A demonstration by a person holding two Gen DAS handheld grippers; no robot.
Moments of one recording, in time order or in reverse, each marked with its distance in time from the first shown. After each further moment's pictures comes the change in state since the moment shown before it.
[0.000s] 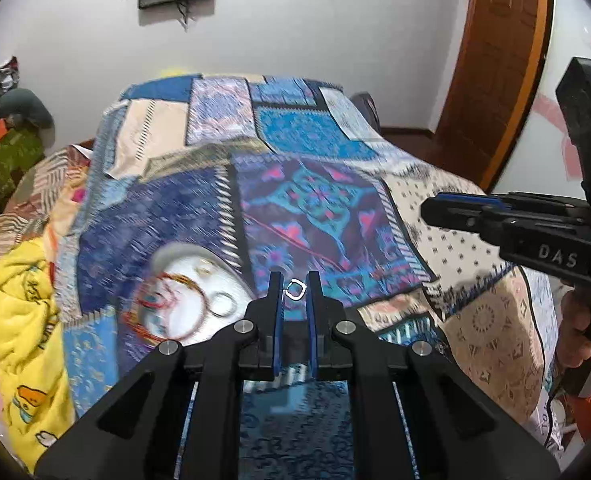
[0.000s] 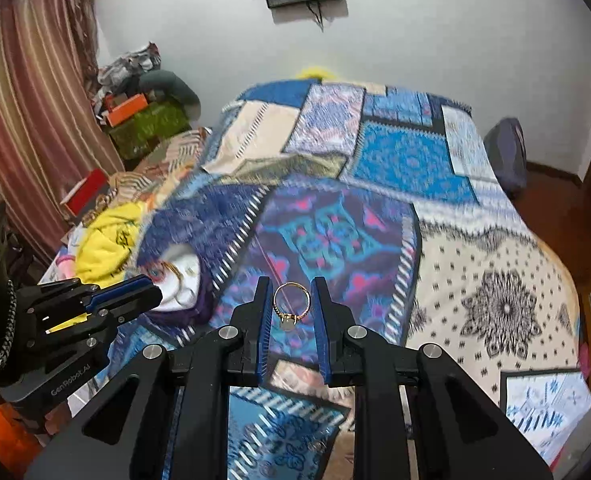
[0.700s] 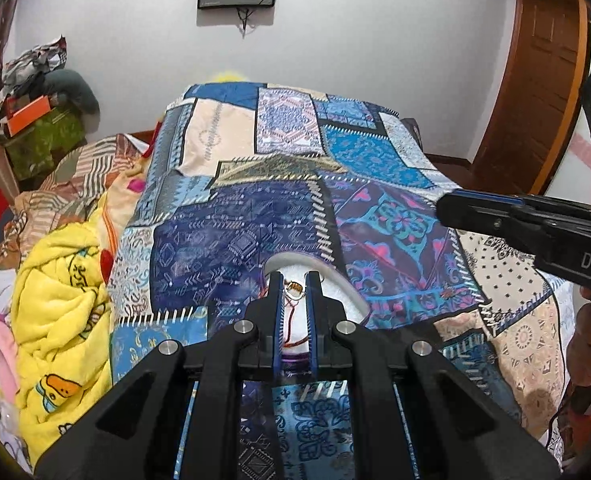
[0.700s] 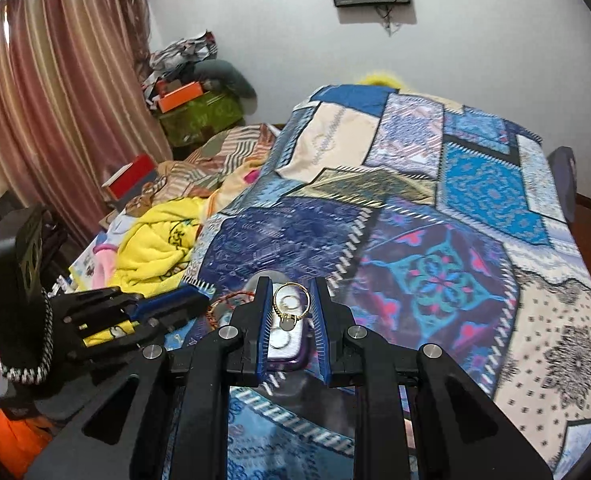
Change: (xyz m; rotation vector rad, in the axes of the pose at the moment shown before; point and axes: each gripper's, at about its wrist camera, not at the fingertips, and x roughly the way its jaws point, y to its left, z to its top) left arm -0.017 0.077 -0.007 -0.113 -0.040 0.105; right arm 0.050 0.077 0.020 -0.107 0.015 0.160
